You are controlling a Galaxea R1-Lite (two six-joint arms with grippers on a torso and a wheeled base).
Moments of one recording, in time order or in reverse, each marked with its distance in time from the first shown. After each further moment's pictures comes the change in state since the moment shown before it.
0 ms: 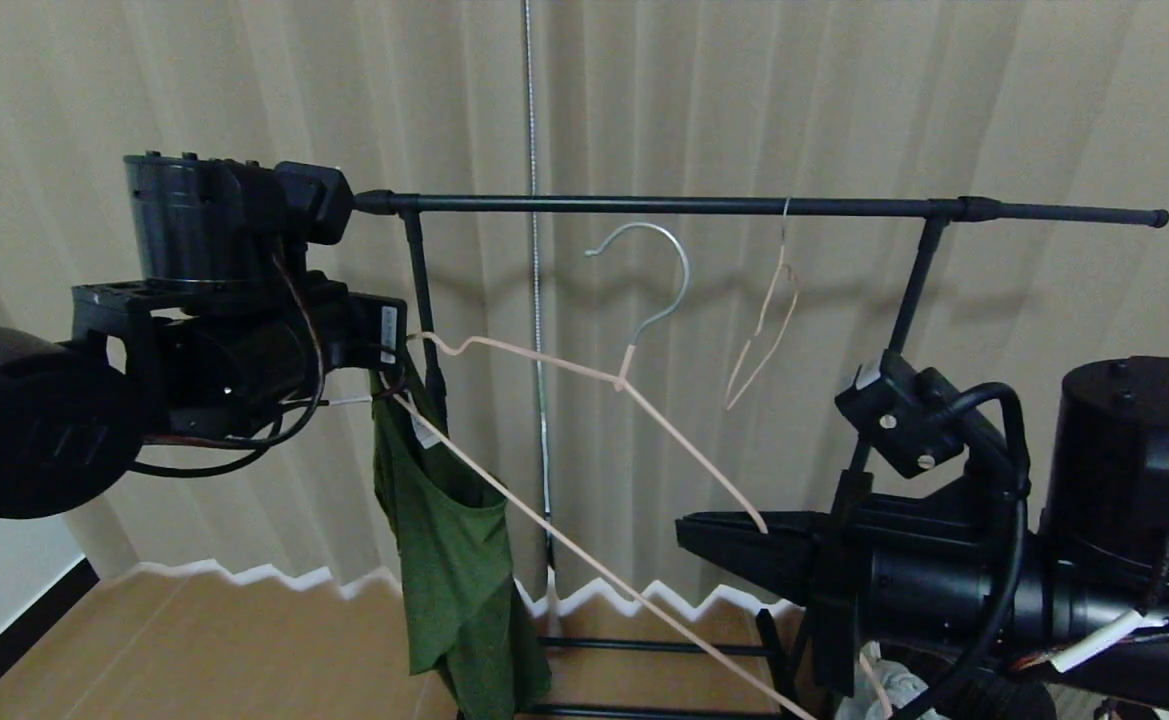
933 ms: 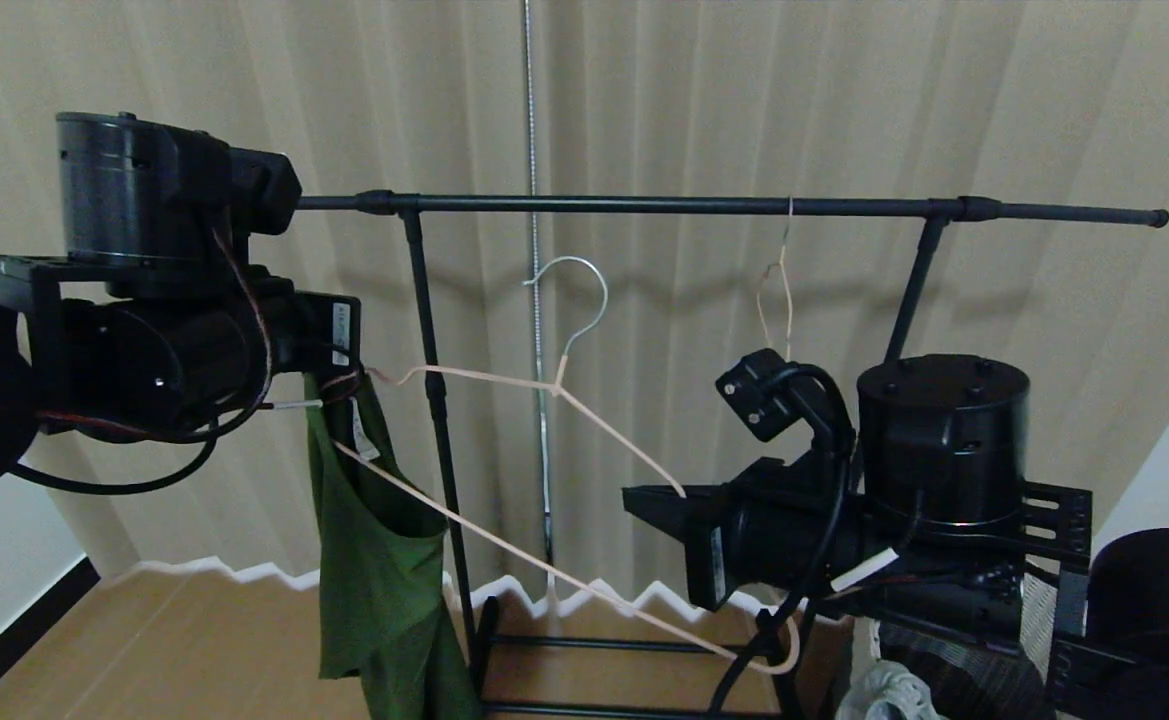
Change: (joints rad) left arm 0.000 -0.085 -0.029 0.206 0.117 -0.050; right arm -0.001 0.213 -0.134 -0.033 -0.137 0.102
